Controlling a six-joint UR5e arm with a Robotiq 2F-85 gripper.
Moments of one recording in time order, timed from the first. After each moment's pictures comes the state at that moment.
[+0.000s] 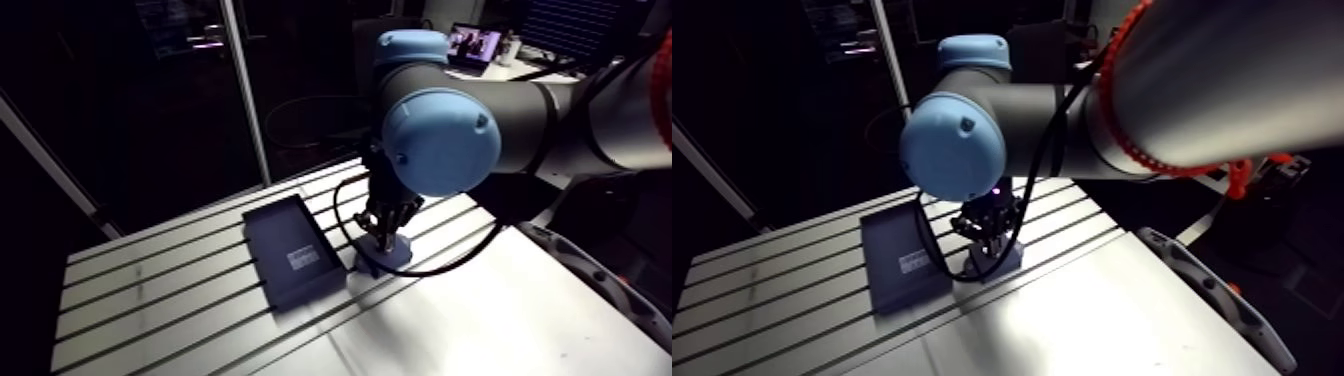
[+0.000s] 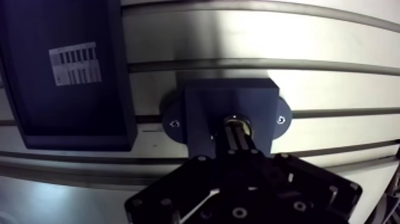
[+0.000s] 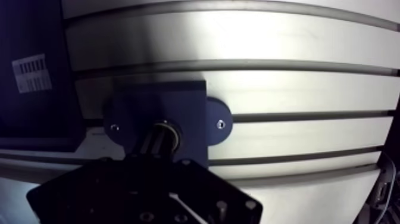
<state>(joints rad) -0.52 -1.28 2.05 -2.24 -1.60 -2.06</state>
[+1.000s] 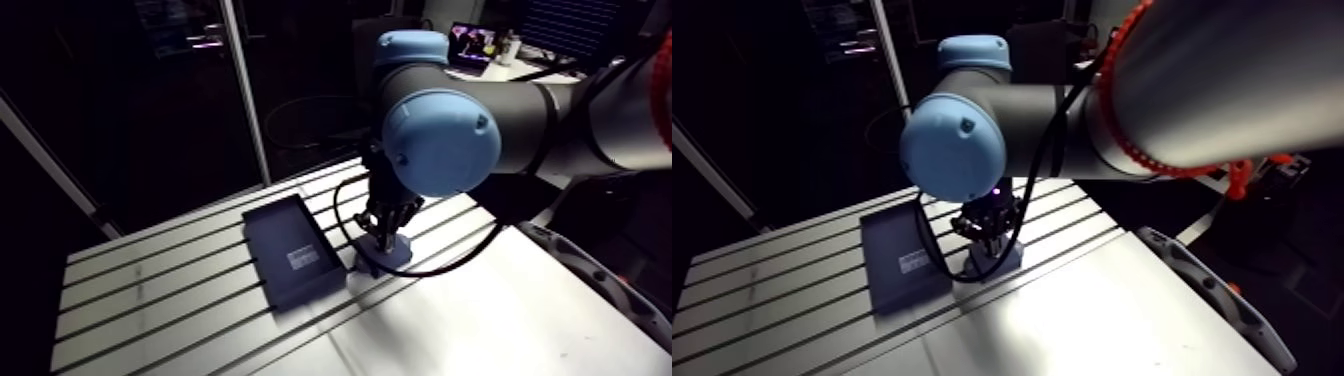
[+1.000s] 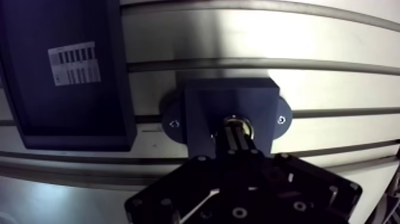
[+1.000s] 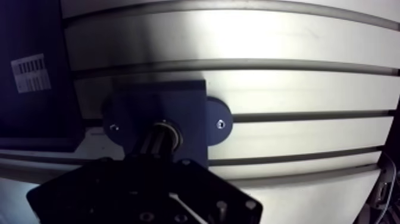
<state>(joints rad) -0.52 -1.28 2.05 -2.24 -1.60 -2.06</state>
